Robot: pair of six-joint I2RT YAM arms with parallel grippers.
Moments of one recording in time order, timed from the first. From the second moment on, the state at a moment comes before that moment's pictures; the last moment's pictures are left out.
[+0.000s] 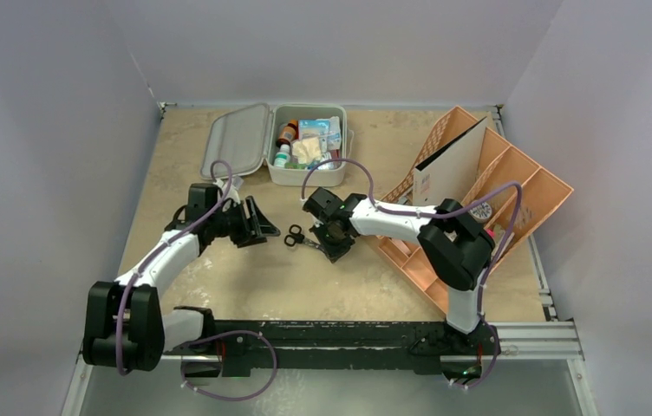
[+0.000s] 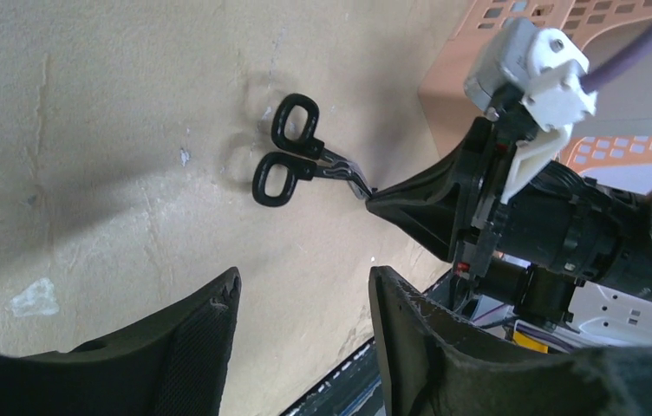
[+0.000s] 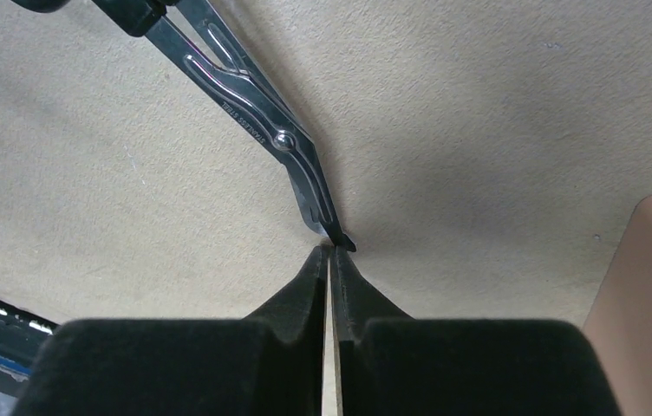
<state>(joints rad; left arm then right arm) -0.09 1.19 0.59 -0.26 0.67 -0.56 0.89 1.91 1.27 -0.66 -0.04 0.34</state>
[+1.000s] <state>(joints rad) -0.28 1.51 0.46 0.36 0.55 -0.81 0.86 1.88 1.21 -0.60 -0.10 0.36</state>
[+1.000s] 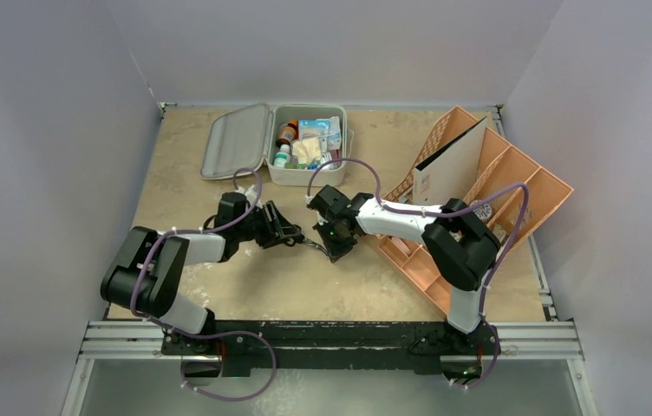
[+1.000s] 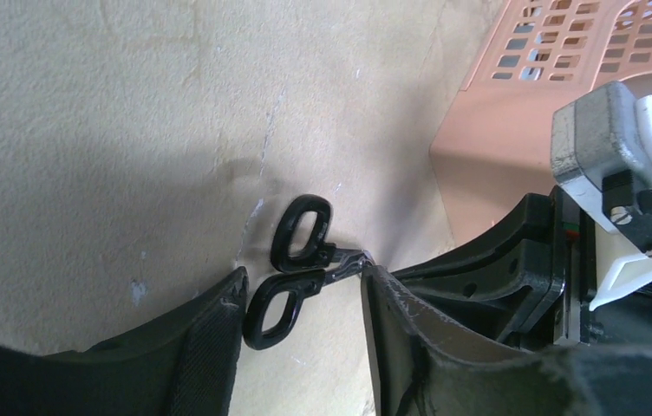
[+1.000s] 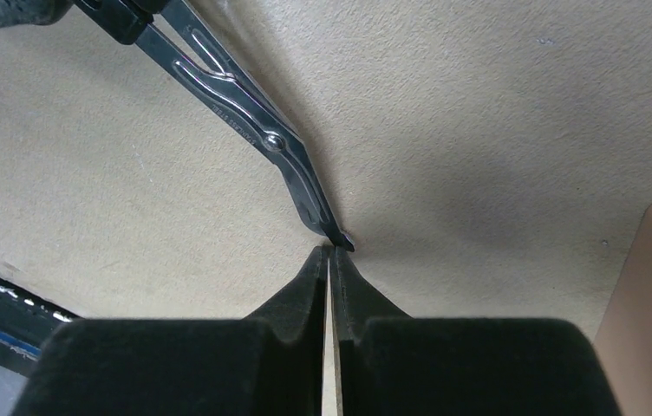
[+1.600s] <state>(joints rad) -0.28 1.37 0.49 0.35 0.58 -0.77 0.85 1.83 1.20 -0.60 -0.13 0.35</state>
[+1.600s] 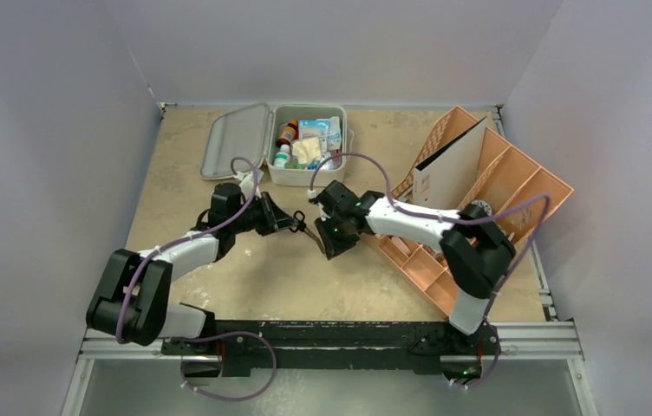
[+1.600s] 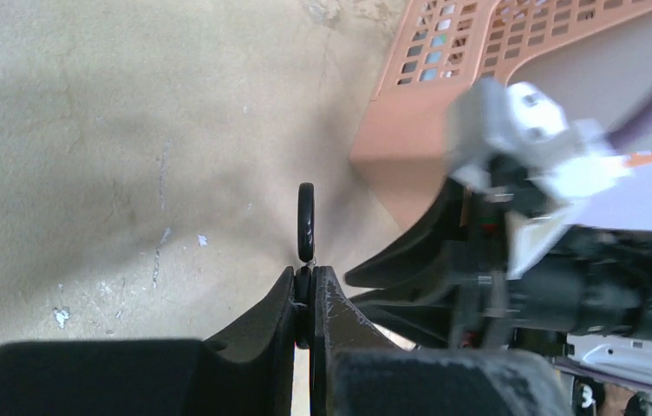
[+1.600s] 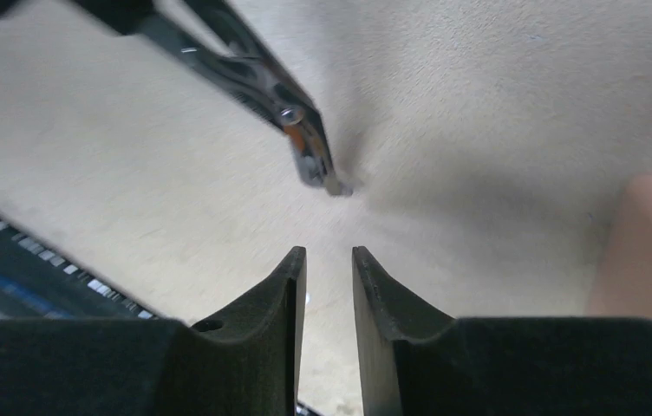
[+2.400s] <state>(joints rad) -0.28 1.20 0.70 0.22 1.14 -0.65 0.65 1.37 0.97 -0.08 -0.76 0.54</state>
